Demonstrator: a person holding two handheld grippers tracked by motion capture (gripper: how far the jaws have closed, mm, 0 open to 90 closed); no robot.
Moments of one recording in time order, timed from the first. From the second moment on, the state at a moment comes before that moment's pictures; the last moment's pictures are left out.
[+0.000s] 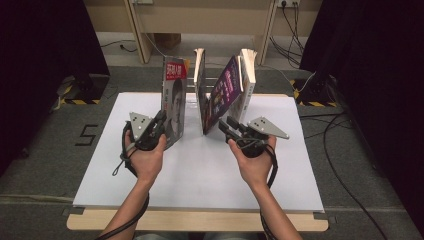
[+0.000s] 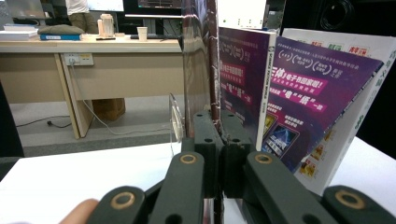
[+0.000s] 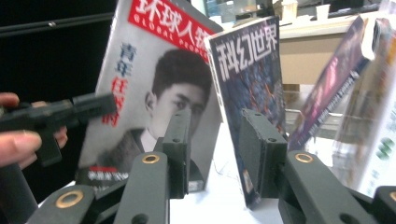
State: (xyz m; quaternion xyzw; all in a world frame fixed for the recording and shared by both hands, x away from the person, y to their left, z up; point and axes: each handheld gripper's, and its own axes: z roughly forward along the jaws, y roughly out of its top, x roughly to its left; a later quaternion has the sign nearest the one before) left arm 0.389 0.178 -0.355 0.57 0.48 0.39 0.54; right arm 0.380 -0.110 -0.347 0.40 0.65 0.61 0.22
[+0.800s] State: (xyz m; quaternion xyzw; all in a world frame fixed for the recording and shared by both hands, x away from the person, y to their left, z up) left arm 0.418 0.172 -0.343 0.56 0.48 0.40 0.55; right arm 0.366 -0.146 -0.384 0.43 0.64 0.60 0.24
